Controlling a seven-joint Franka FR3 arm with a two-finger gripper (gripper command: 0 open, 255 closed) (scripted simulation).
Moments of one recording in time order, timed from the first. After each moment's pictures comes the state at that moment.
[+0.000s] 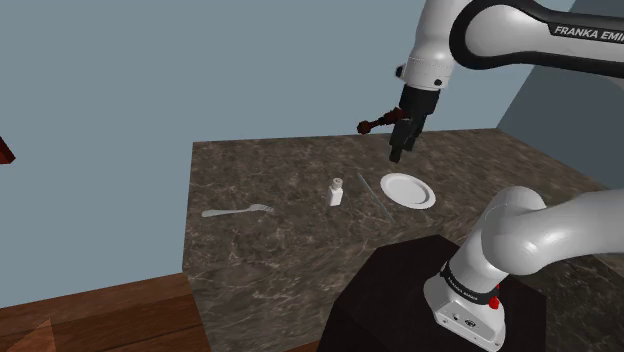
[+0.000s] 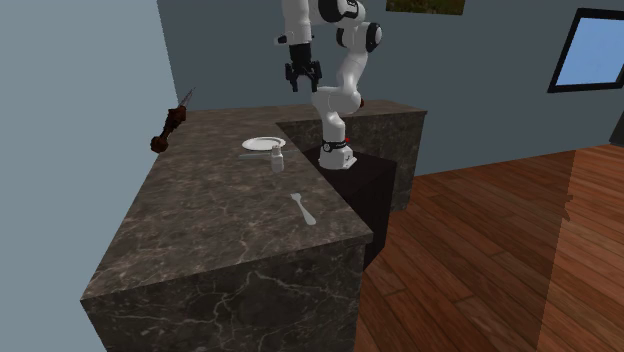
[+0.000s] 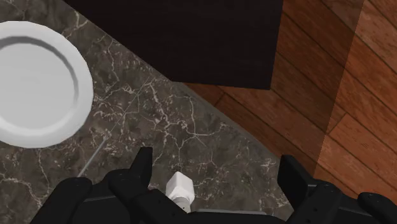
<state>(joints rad) 0.02 -0.82 0.06 -2.44 0.12 1.55 0.03</state>
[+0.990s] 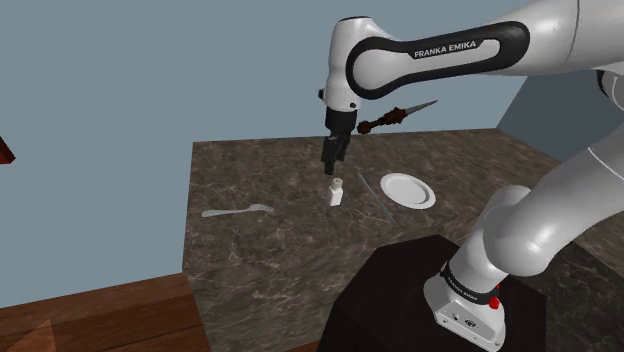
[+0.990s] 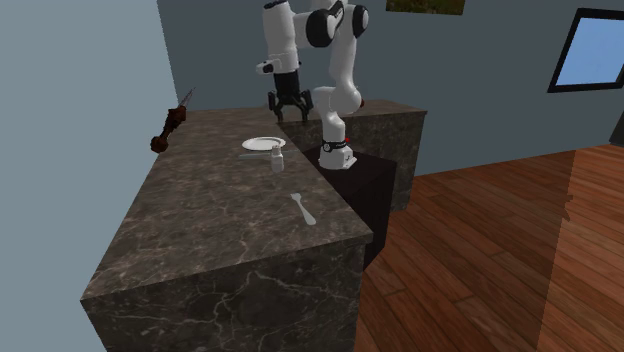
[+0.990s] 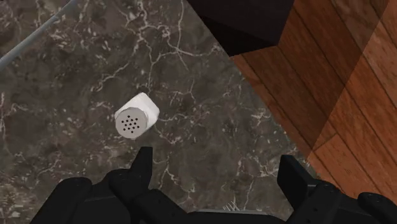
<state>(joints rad) 0.09 -0.31 0.13 -2.26 0.11 1.85 -0.09</state>
